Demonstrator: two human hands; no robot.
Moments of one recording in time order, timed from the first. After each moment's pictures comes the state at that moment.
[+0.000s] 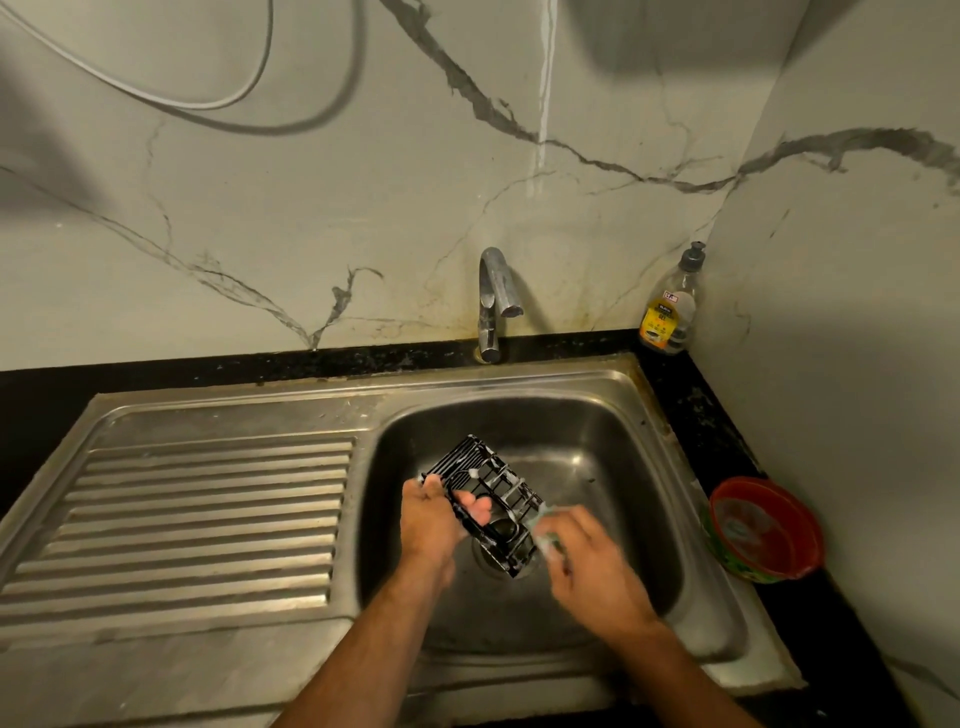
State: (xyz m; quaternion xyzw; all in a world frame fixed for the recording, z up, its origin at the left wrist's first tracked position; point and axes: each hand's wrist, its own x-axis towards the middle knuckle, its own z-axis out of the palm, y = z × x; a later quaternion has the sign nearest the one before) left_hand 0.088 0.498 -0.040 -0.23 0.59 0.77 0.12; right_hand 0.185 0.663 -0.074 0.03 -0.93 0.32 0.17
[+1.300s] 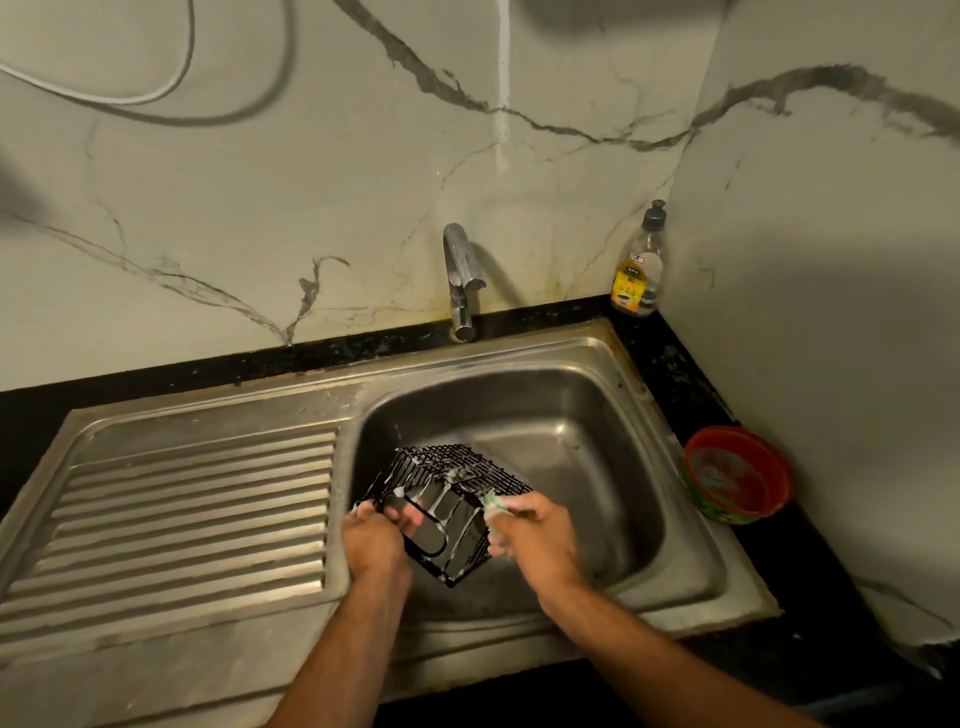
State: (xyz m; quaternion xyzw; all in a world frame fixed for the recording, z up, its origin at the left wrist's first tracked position) left_hand 0.100 0.458 -0.064 -0.39 0.50 0.77 0.00; right_hand 0.173 0.596 -0.061 -0.36 -0.54 0.76 0.04
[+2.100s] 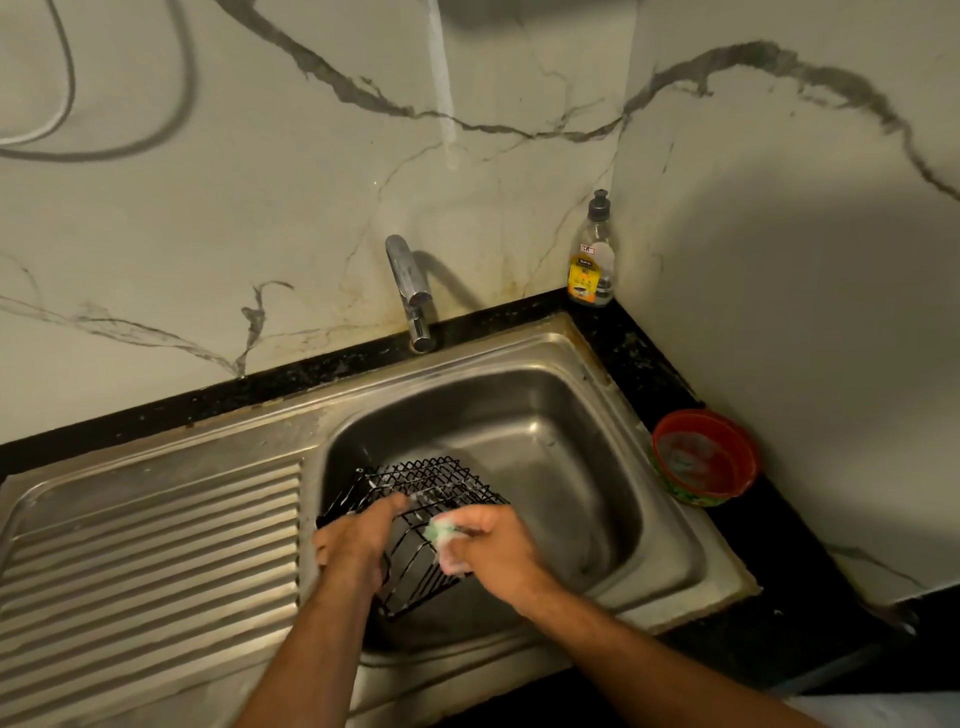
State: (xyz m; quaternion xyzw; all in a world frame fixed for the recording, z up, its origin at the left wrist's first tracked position) left_hand 0.049 0.425 -0.110 -0.30 0.76 0.50 0.28; right_hand 0.168 0.594 -0.058 -0.21 -0.63 0.75 -0.05
